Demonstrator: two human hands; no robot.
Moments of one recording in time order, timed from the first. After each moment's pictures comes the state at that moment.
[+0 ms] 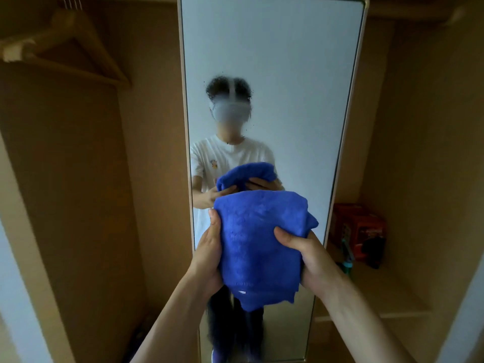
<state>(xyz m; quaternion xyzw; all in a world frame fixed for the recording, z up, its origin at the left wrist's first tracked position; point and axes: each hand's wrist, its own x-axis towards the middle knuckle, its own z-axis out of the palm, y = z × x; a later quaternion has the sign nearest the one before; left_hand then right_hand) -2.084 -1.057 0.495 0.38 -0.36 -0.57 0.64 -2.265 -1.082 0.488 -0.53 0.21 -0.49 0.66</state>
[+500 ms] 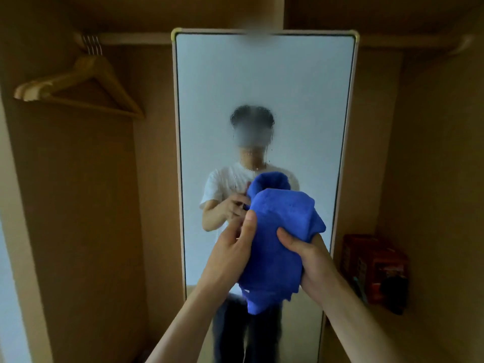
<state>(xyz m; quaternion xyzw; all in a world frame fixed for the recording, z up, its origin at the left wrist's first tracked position) -2.125 -1.074 0.542 0.48 -0.58 -0.30 0.59 -2.281 -1.121 0.530 -0.55 0.19 -0.56 0.59</state>
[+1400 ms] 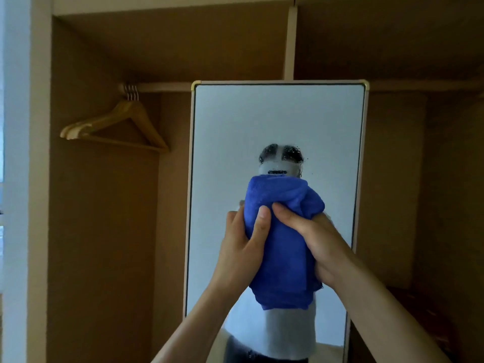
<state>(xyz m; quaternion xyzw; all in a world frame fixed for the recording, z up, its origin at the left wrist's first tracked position) -2.144 -1.094 0.604 0.39 -0.57 -0.20 0.70 -2.277 -1.129 0.643 -0.67 0.16 -0.52 0.50</state>
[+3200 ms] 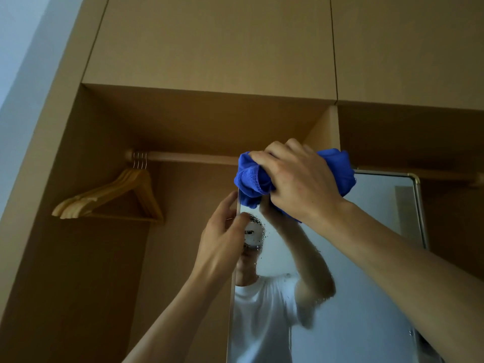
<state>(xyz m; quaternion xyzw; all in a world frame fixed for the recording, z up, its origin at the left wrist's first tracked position) -1.974 -1.150 0.750 0.31 -0.63 -0.11 0.71 -2.128 -1.154 0.853 -0.69 0.24 -0.43 -0.53</state>
